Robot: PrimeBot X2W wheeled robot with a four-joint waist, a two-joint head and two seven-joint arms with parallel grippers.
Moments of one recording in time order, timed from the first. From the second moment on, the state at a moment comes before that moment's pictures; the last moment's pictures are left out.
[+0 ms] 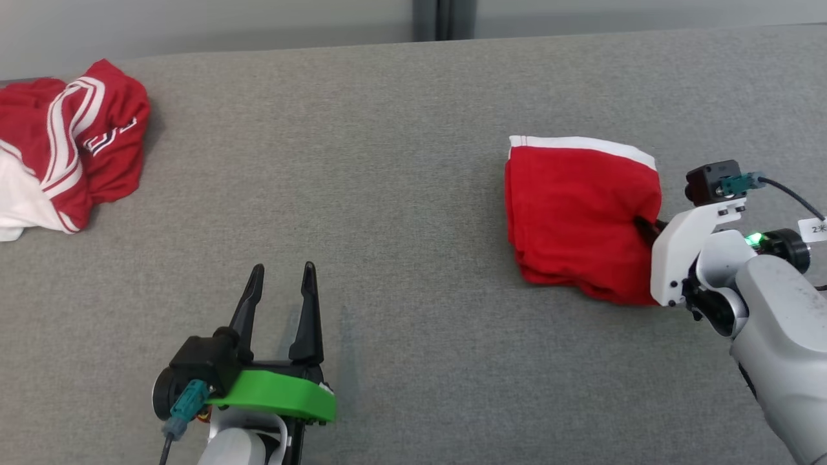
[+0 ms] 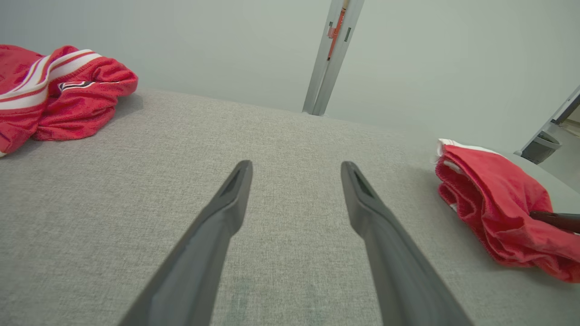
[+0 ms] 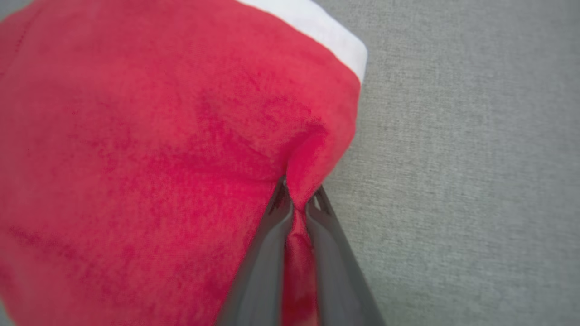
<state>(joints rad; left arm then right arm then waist) -0.12 0.05 -0.27 0.17 -0.37 -0.02 -0.26 -0.64 -0.32 0.33 0.67 0.52 0.13 0.29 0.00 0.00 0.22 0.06</state>
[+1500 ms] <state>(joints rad) -0.22 0.13 -0.33 0.01 -0.29 -0.02 -0.20 -1.03 -0.55 0.17 0.94 0.43 0.13 0.14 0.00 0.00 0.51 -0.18</state>
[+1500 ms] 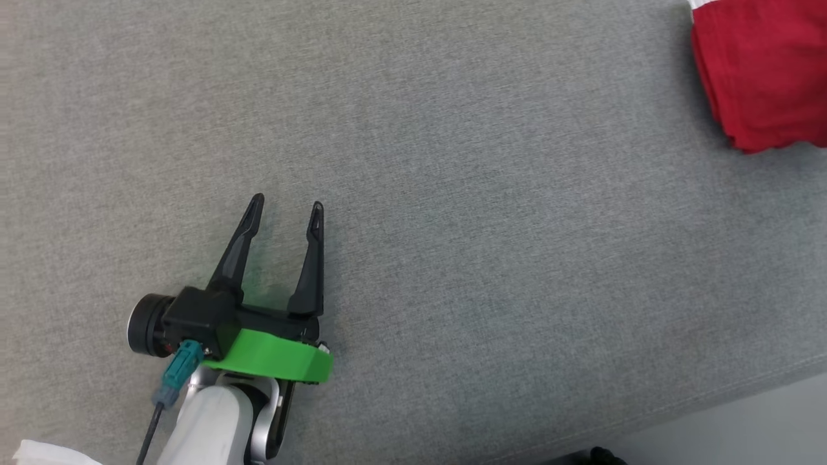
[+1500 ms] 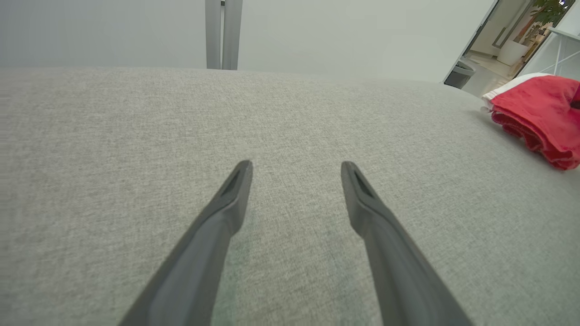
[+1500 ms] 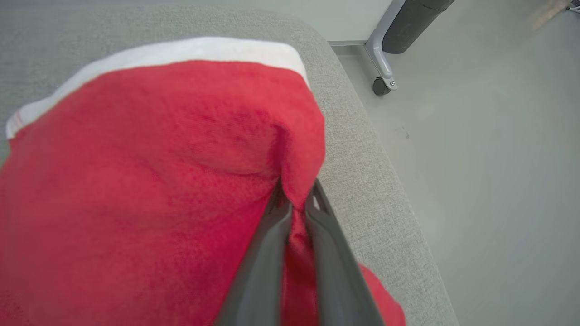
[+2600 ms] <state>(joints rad) -0.24 0.10 -0.25 0.18 -0.34 0.00 -0.26 -0.99 -0.33 0.23 0.94 0.30 0.13 -0.19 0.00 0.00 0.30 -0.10</state>
